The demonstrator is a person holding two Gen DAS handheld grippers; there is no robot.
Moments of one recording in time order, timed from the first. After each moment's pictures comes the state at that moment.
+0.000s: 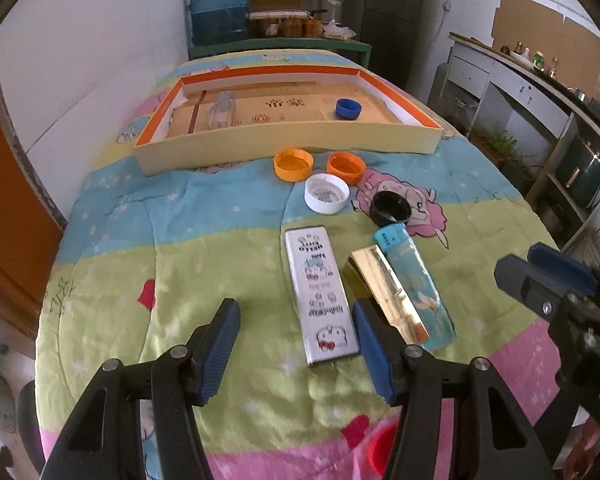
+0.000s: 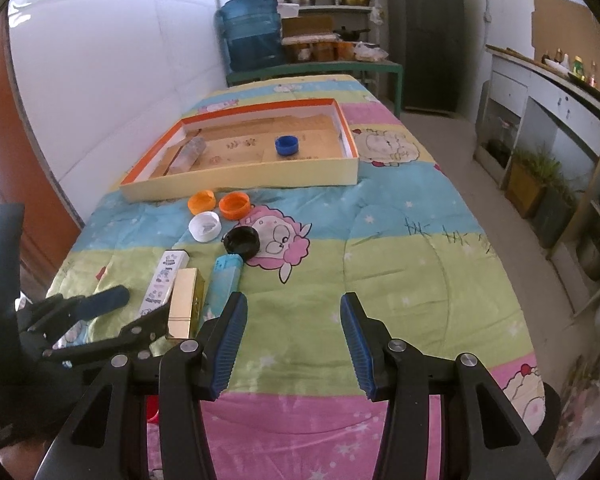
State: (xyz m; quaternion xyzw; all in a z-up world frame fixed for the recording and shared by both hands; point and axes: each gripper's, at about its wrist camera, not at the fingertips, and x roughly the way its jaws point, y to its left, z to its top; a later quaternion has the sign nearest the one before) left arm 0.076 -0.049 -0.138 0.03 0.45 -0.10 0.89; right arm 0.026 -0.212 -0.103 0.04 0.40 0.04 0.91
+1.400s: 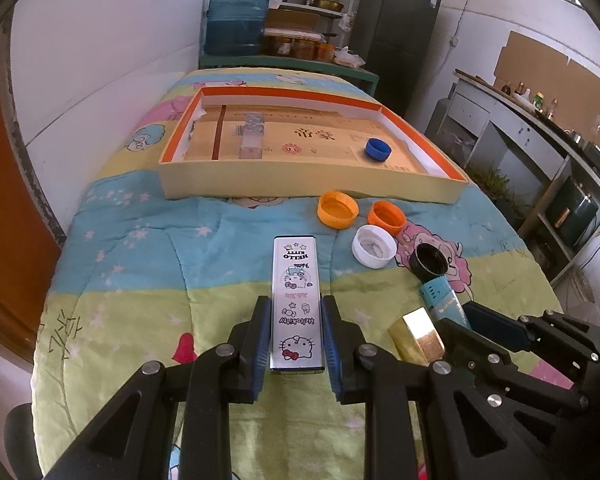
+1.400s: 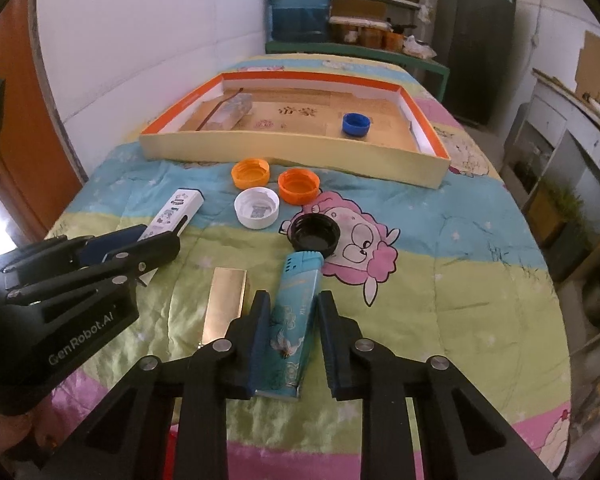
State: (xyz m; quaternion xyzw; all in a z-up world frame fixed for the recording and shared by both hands) left arm 0.102 -0.006 -0.135 -0.03 0.42 -0.12 0.90; right arm 0.066 -0.155 -0.132 -0.03 0.43 0.08 0.90
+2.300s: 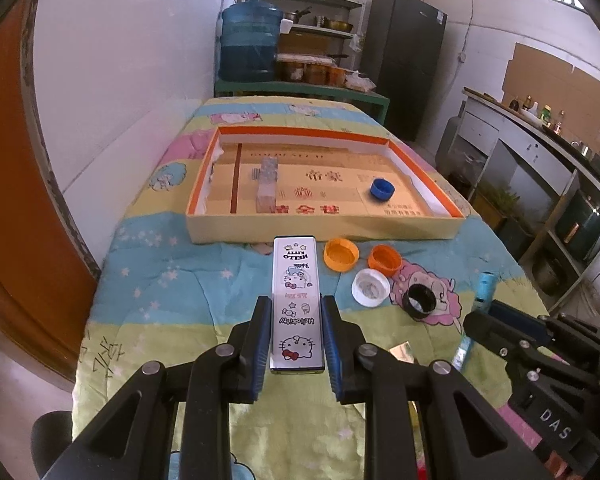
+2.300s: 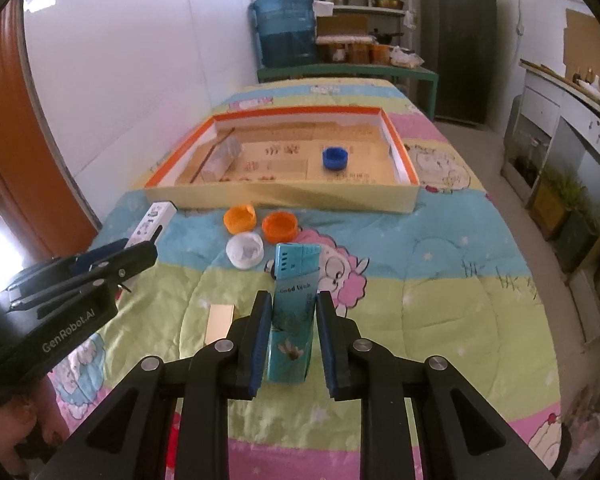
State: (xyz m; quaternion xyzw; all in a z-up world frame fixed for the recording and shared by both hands) left arm 0.093 -0.005 -0.098 -0.02 0.38 -0.09 0.92; right arm 0.059 -0.183 -0.094 0.02 0.39 0.09 0.92
